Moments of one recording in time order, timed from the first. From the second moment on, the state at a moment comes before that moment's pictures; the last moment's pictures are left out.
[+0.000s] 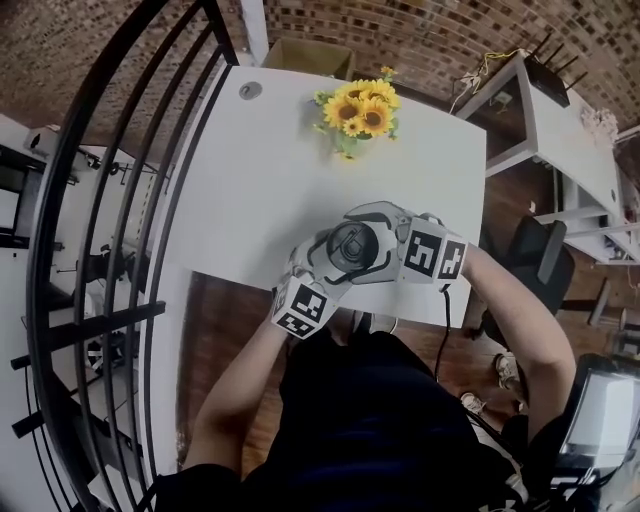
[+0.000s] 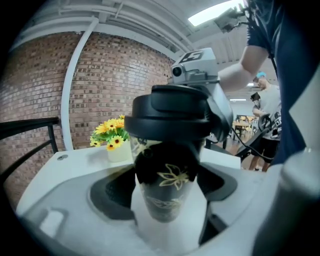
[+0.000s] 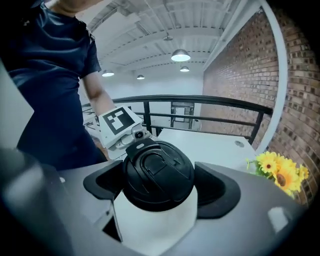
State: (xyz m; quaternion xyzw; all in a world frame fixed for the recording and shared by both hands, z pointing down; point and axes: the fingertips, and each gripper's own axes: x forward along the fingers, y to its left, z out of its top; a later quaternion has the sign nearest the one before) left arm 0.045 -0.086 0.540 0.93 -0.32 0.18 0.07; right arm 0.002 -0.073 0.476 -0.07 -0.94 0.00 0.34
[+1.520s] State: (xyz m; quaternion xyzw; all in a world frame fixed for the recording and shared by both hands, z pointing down) left arm -0.048 -0.048 0.430 0.87 -0.46 0.09 0.12; right arm 0.135 -0.110 0.379 0.49 -0.86 0.13 0.07
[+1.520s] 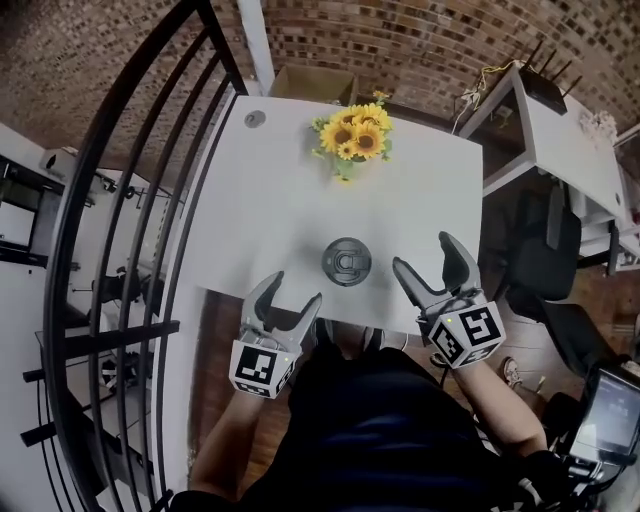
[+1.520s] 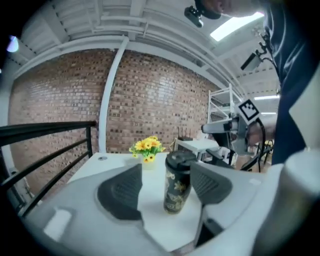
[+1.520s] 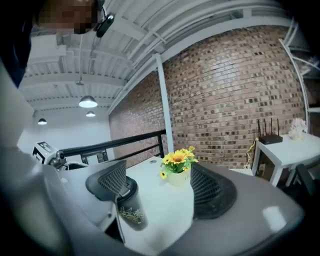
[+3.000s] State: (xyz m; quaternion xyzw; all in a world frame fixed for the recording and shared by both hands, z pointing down) left arm 0.048 -0.019 0.361 0.92 -0.38 0.06 0.05; right arm 0.120 -0.055 0.345 0.41 -0.91 0.09 0.04
